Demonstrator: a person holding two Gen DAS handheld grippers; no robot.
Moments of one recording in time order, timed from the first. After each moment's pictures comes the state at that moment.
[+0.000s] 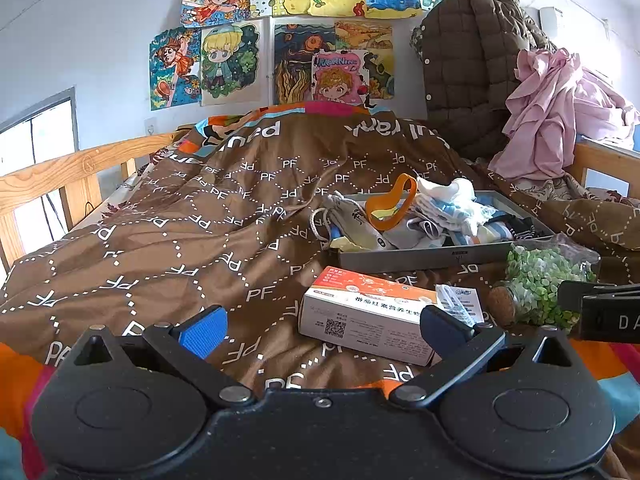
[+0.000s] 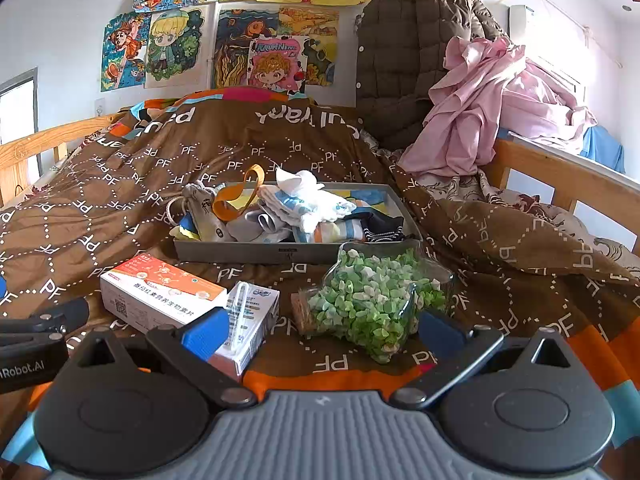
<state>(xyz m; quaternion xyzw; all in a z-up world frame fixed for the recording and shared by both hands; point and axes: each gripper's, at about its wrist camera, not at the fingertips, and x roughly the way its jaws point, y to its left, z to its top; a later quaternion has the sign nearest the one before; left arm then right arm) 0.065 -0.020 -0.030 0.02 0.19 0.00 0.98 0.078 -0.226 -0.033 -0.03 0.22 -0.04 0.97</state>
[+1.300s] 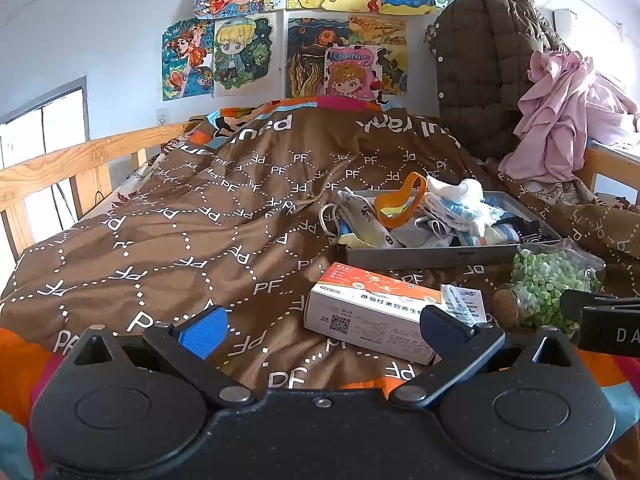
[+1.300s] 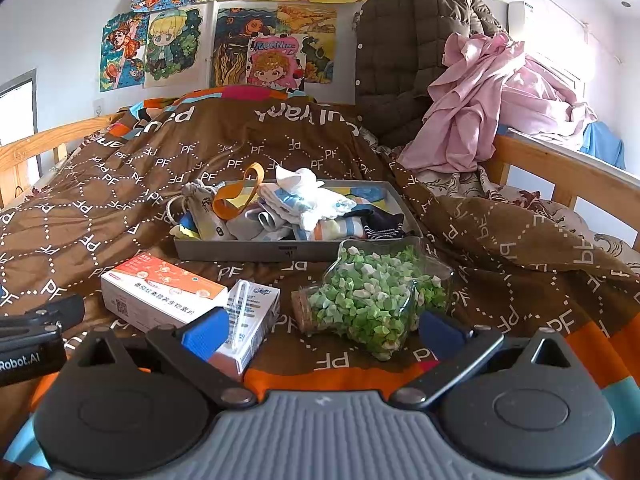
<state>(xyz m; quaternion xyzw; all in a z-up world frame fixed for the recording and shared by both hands) 0.062 -0.028 -0.025 0.01 0.20 0.03 0.98 0.077 -0.225 -0.034 -0.02 0.22 -0.04 0.97</state>
